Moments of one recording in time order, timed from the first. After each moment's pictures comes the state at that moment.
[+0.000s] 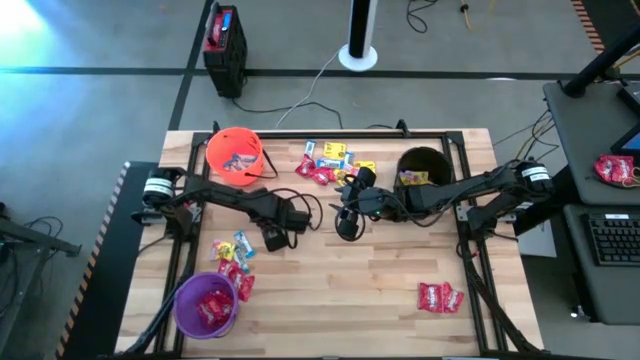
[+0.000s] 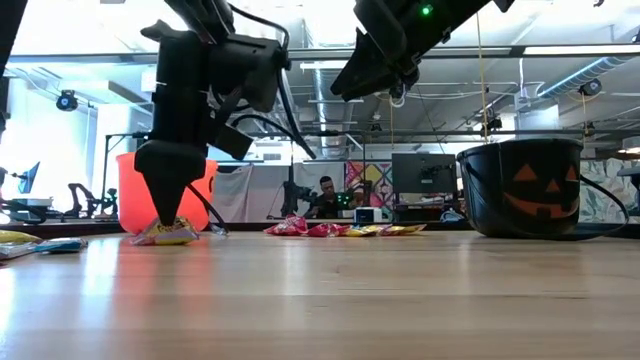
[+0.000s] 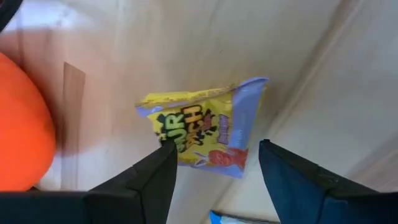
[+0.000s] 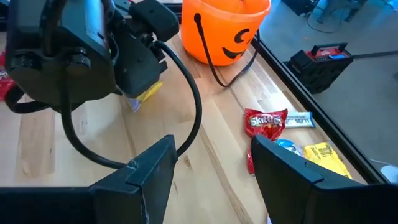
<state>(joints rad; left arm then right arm) -0.05 1.80 1.14 -1.08 -0.27 -0.49 0.07 1.52 1.05 -0.09 0.45 0.10</state>
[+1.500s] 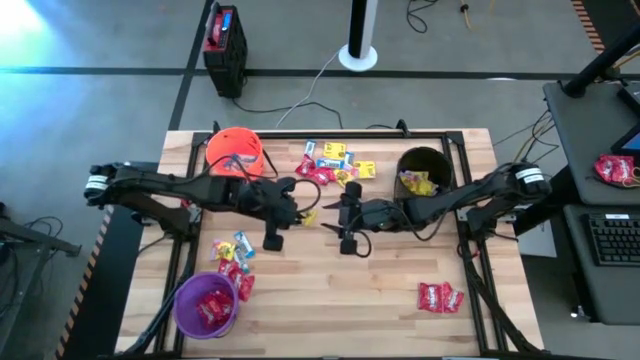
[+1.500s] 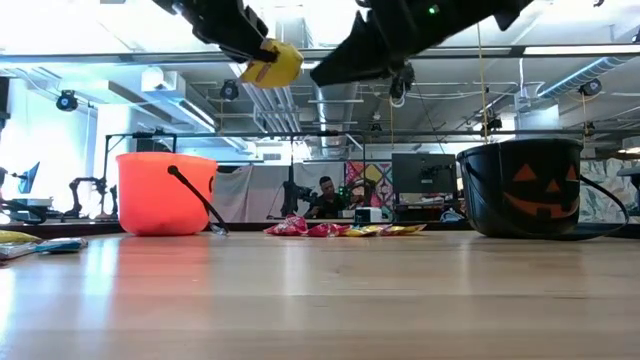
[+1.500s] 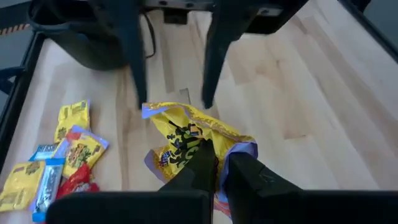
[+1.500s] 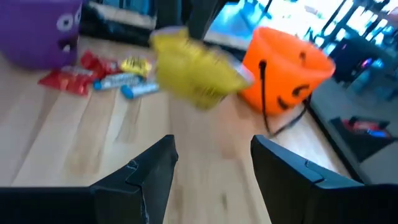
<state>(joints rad) -0.06 1.31 1.04 -0.39 -0.01 0.19 0.13 1.57 0.96 0.24 0.32 -0.17</state>
